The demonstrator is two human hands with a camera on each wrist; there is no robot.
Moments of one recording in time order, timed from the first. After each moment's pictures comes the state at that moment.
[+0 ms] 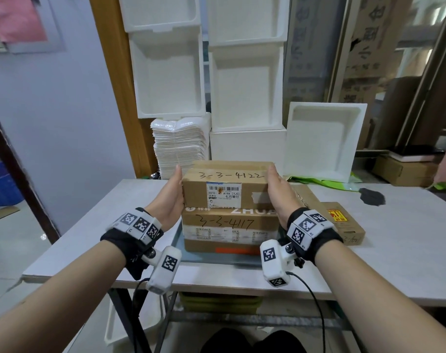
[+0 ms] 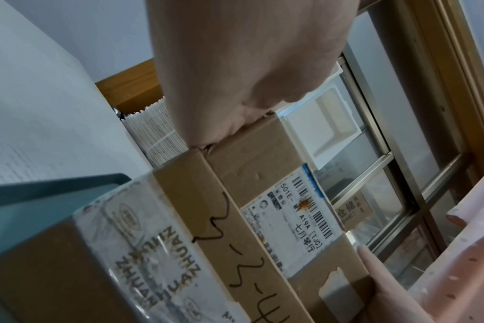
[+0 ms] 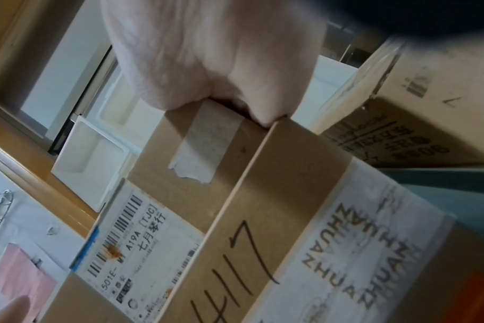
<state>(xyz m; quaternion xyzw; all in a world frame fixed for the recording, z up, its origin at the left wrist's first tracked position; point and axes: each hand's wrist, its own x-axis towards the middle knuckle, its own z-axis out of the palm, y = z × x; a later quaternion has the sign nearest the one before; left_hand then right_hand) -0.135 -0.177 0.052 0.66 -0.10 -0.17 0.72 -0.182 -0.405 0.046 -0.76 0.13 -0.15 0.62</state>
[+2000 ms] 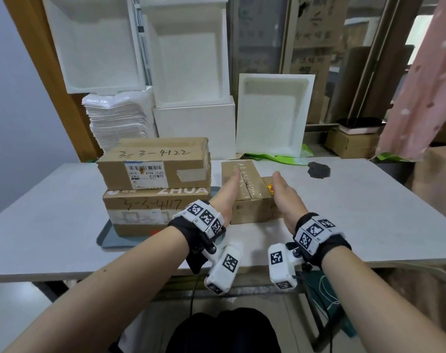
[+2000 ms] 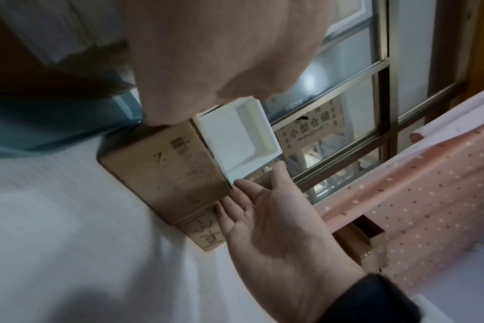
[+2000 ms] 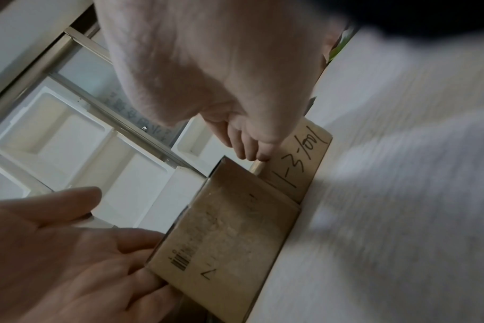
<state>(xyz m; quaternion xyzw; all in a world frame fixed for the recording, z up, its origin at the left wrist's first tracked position) -0.134 -0.446 -0.055 0.67 -0.03 -0.24 0.70 -0.235 -0.557 -0.013 -0.79 0.23 -0.12 0.56</state>
